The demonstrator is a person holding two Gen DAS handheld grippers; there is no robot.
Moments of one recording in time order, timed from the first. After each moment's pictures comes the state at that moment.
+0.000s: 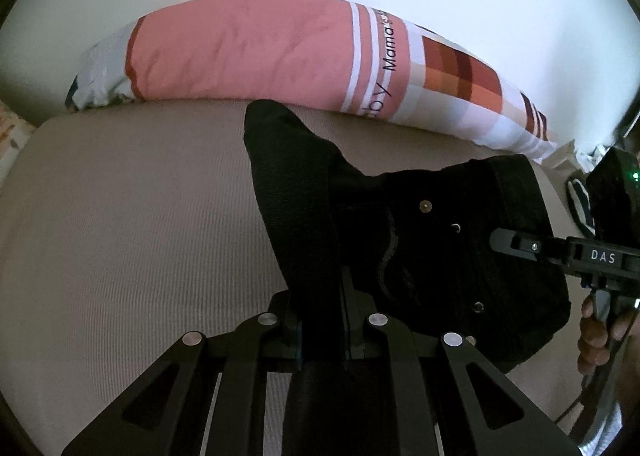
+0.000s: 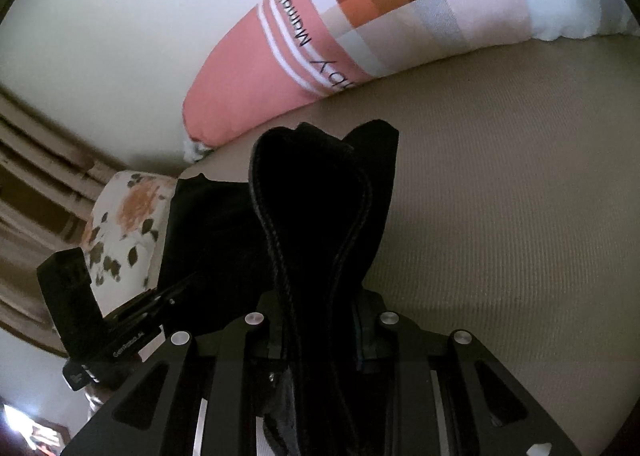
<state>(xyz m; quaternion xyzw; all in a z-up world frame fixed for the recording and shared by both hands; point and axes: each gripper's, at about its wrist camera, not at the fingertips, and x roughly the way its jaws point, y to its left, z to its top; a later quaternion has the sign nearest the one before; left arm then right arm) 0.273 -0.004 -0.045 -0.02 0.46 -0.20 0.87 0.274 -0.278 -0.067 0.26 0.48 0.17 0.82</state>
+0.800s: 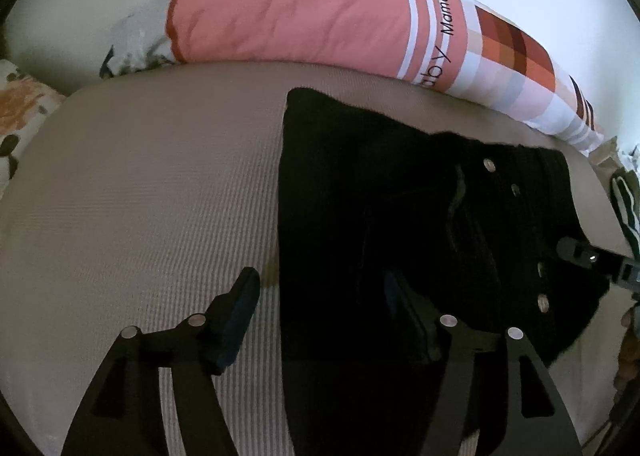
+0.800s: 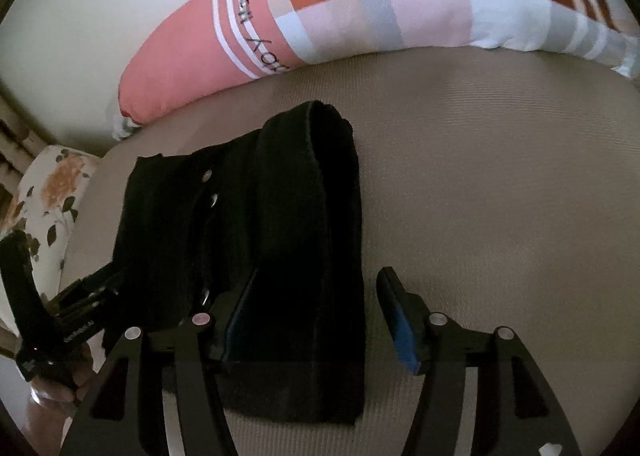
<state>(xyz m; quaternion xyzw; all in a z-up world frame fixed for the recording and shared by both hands) 0.269 0.023 -0.073 0.00 0.47 -0.12 0.87 0.237 -0.278 -0.089 0.15 0.45 0.05 0.88</state>
